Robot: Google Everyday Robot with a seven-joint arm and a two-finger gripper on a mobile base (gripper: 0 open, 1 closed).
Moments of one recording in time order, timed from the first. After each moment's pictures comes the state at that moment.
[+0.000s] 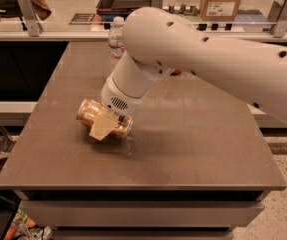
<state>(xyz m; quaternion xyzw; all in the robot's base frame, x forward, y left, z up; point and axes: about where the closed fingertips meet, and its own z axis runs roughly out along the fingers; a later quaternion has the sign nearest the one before) 0.489 0.098 0.836 -0.61 0.75 0.18 0.20</state>
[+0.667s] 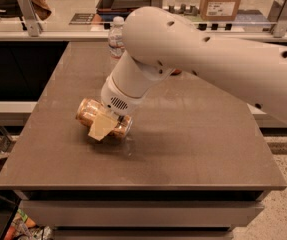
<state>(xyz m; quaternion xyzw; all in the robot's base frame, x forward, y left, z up) 0.487 0.098 0.838 -0.61 0.74 0.18 0.21</state>
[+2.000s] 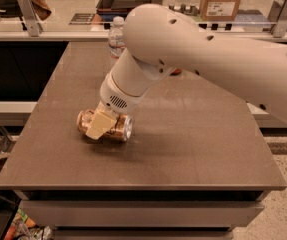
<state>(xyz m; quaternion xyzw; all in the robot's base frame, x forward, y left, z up) 0.488 0.101 0.846 -0.61 0.74 0.18 0.22</state>
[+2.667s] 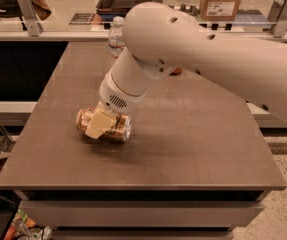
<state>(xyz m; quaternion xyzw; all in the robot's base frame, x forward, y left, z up) 0.486 0.101 0.850 -0.61 0.74 0.18 0.22</state>
